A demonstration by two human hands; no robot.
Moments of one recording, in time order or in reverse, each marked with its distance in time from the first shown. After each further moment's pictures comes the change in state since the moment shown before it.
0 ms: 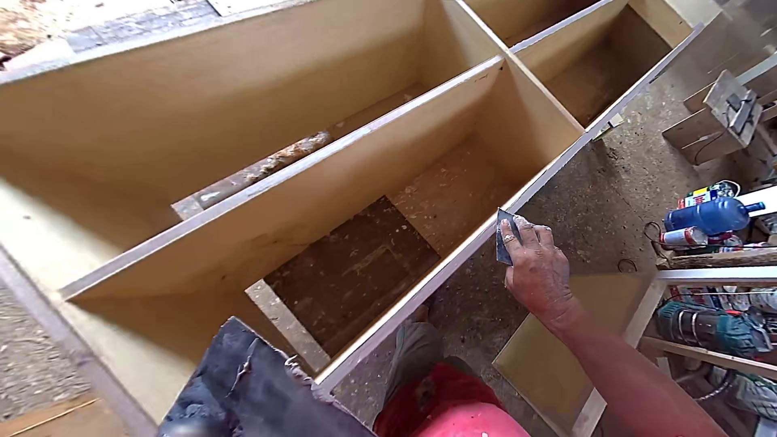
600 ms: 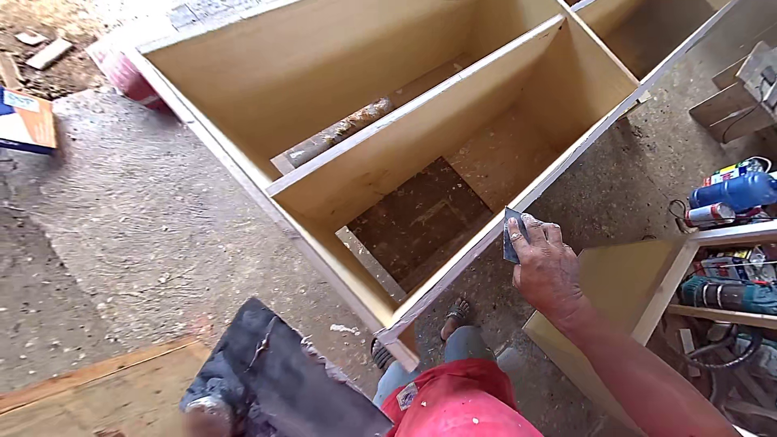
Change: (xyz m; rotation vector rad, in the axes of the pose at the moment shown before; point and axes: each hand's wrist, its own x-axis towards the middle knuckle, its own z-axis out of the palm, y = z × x) left_hand -0.055 0.070 -0.192 -0.126 -0.109 0.014; right_hand -0.112 -0.185 -0.027 -0.021 -0.026 -0.009
